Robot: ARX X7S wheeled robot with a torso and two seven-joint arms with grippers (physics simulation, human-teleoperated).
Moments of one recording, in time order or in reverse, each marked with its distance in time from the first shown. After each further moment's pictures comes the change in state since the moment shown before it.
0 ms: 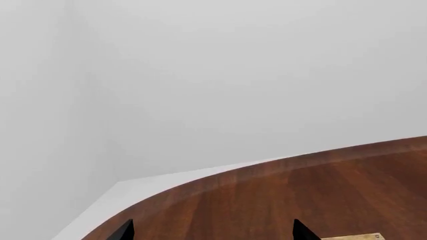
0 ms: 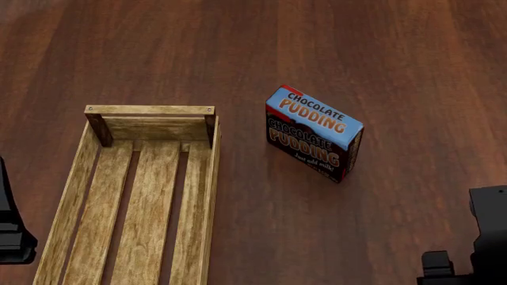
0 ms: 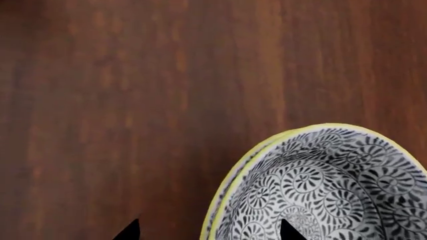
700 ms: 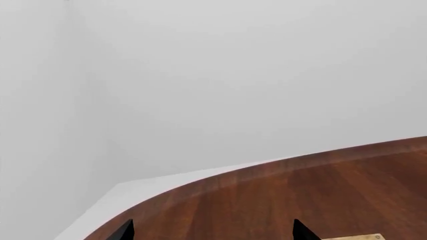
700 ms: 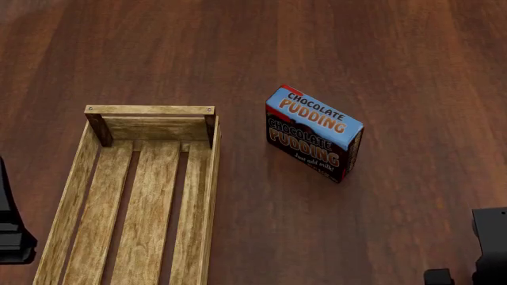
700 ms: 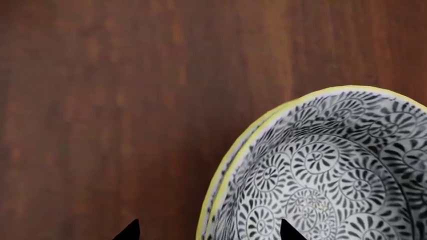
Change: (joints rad) left arm 0.000 -0.006 0.004 -0.001 0.001 0.006 -0.004; right arm -0.079 0.002 -0.002 0.034 -0.018 -0.081 -0.030
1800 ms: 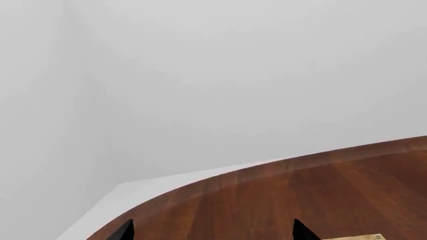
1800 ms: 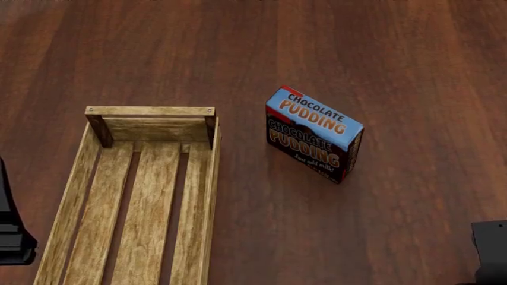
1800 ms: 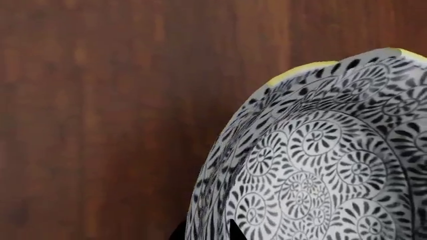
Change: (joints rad) left arm 0.002 -0.009 0.006 0.005 -0.001 -0.003 -0.009; right arm 0.036 -0.059 -0.042 0.133 -0.050 0.061 -0.006
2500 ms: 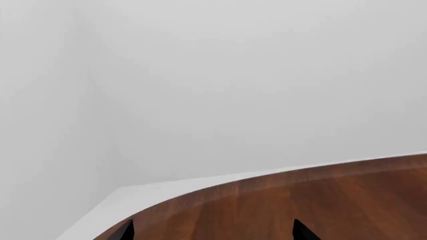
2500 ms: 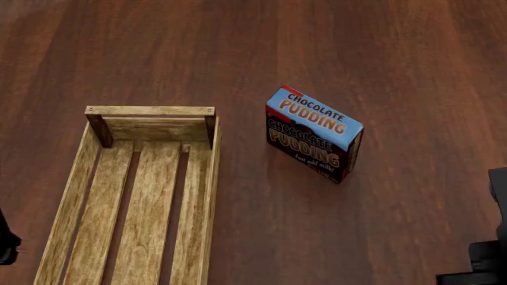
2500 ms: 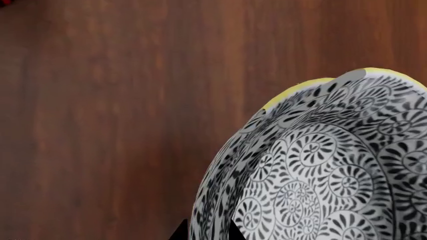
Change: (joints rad) left arm 0.027 -0.018 -0.052 0.073 -0.057 -0.012 -0.011; right arm 0.143 0.166 0.146 -0.379 0.383 0.320 0.361
